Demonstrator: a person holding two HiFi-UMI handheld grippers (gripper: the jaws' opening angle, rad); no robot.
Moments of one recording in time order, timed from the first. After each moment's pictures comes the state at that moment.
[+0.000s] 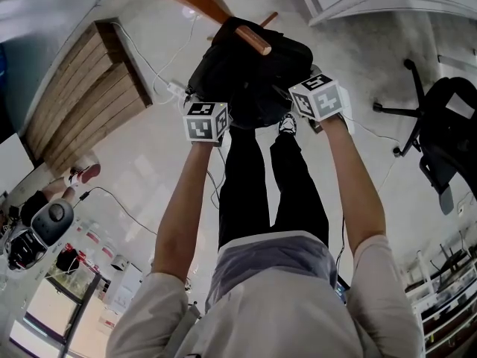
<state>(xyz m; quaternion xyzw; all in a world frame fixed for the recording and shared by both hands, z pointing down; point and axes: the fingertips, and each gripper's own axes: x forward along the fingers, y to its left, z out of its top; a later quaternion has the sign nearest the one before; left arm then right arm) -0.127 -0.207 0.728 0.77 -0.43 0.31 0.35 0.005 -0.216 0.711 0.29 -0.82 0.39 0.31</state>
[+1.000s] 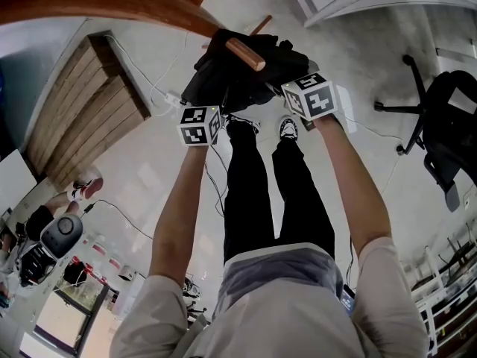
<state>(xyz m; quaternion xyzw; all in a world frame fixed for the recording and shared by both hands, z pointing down) -0.140 -0.247 0.746 0.80 -0.45 0.28 0.28 0.010 -0.252 0.733 0.36 -0.80 0.37 0.29</state>
